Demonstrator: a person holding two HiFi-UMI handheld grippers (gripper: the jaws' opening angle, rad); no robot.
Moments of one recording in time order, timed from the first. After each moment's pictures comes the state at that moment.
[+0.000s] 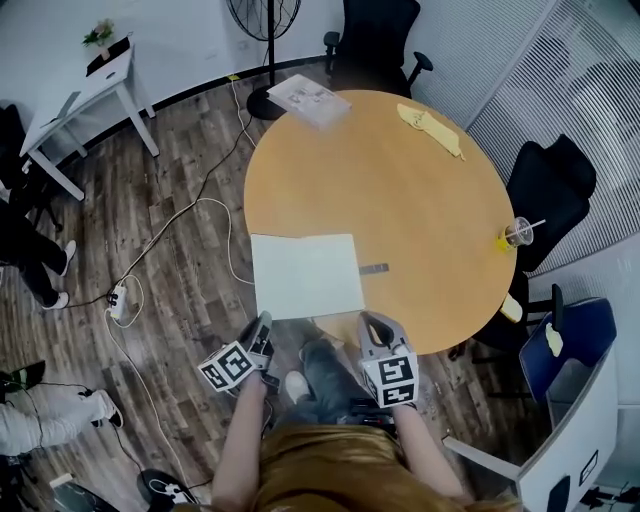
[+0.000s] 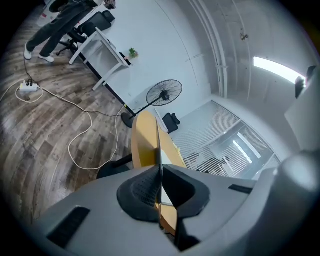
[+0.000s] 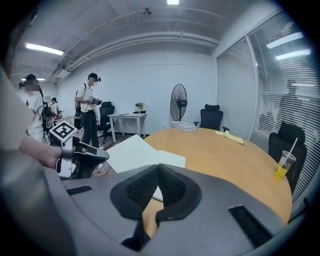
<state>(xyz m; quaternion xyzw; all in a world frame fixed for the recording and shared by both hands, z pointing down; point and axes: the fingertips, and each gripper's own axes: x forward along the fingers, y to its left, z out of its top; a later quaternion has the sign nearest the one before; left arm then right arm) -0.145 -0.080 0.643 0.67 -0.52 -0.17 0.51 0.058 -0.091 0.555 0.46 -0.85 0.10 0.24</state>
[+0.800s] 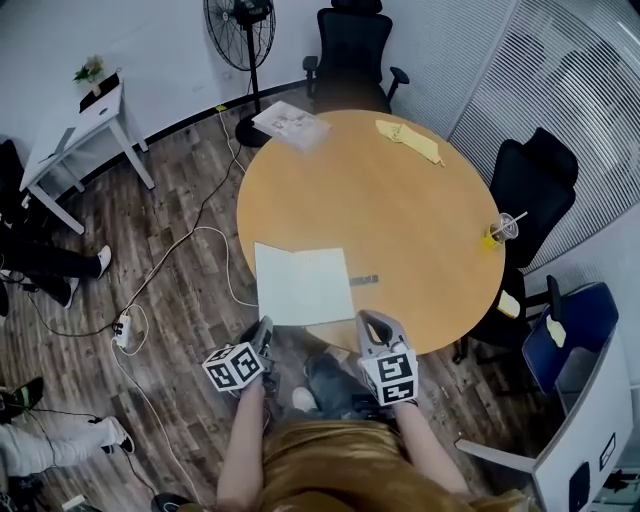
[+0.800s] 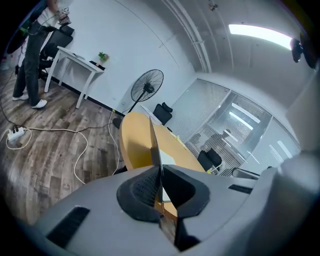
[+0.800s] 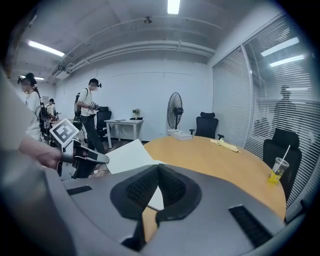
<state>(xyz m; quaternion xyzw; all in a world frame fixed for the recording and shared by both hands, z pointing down) -0.133 -0.091 0.618 0.73 -0.53 -0.04 0.43 0.070 -0.090 0.521 0.48 -0.85 0.07 0.21</state>
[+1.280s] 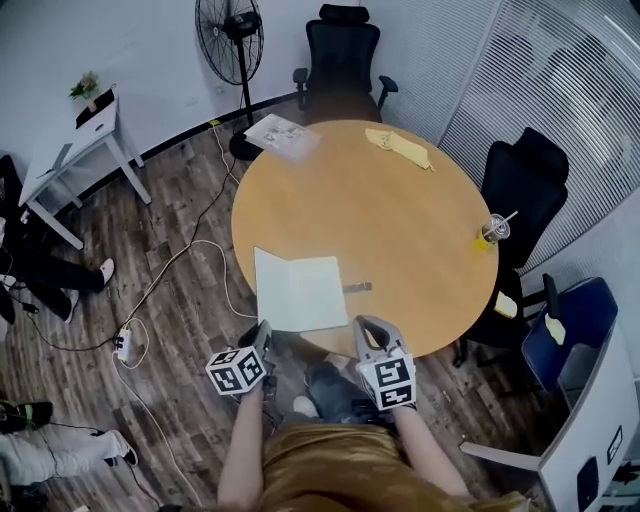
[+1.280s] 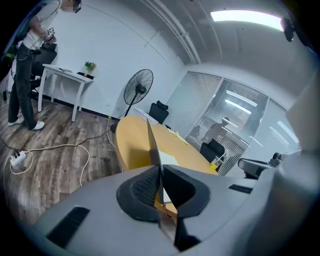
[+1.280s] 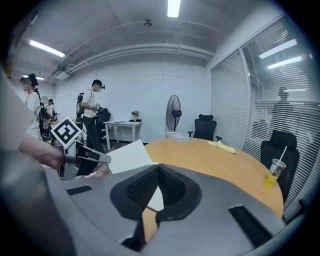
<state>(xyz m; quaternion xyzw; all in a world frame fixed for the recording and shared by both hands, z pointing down) -0.125 -0.096 0.605 0.76 -0.54 0.02 0.37 0.077 -0.084 0.509 0.49 -0.84 0.06 0.20</state>
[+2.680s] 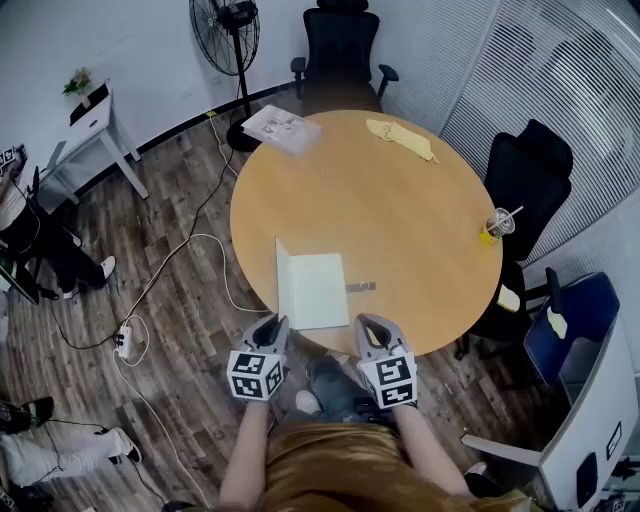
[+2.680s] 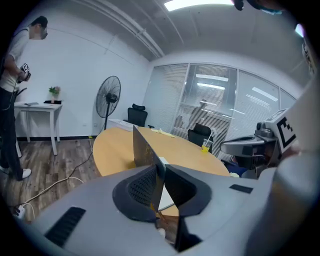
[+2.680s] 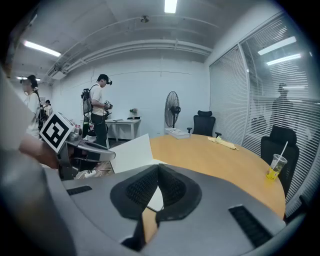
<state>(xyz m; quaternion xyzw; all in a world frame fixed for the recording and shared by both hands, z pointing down) -0.080 -0.107 0.579 0.84 -0.48 0.11 0.23 0.072 -0.094 0.523 0.49 -0.84 0.08 0.21</state>
